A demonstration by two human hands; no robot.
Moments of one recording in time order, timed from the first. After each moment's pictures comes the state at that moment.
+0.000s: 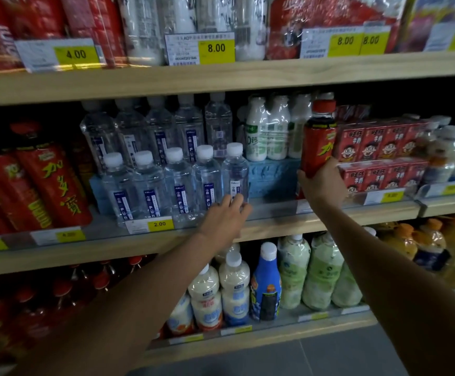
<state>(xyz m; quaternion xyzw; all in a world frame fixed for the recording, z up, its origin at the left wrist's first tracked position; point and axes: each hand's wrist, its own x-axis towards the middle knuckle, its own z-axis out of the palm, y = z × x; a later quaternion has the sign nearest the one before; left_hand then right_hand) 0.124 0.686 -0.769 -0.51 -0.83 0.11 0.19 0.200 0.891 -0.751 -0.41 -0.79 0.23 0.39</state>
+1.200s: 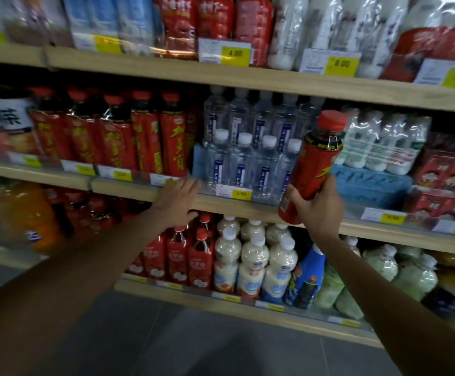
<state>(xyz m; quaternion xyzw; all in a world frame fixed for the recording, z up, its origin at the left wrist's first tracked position) 0.068 0.443 -0.779 -0.32 -0.93 0.13 0.16 0.204 0.714 -0.758 -0.14 -0.83 0.29 0.45</state>
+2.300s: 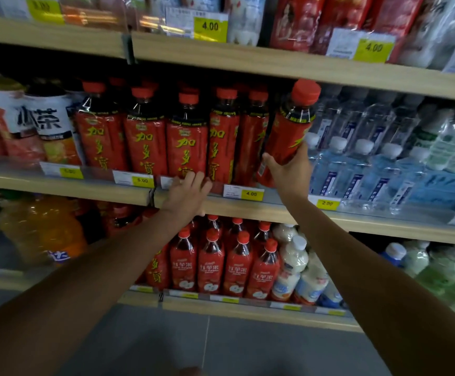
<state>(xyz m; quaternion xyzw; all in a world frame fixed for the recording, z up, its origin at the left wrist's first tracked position) -0.055 0.292 -0.798 -0.32 -0.90 0.16 0.23 0.028 0.490 -0.731 -0.16 -0.78 0.42 0.43</state>
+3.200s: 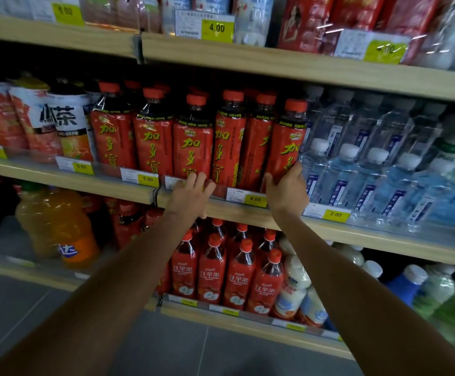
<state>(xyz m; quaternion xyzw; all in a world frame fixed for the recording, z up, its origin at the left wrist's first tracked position) -0.047 0.304 -0.800 -0.26 -0.93 0.13 0.22 0.012 0.492 -0.767 -0.26 -0.86 0.25 0.37</state>
